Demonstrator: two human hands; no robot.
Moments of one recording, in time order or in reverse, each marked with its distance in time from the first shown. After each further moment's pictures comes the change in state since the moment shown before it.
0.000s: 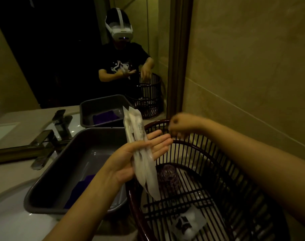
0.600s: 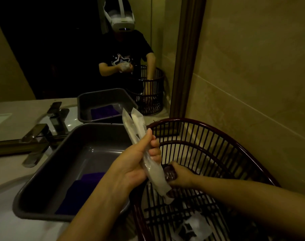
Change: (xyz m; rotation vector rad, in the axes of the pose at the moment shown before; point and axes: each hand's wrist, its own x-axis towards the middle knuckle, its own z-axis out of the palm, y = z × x) left_hand 0.016 -0.002 -0.002 -0.003 0.349 0.071; right_hand 0.043 0.104 0.157 0.120 -0.092 0.074
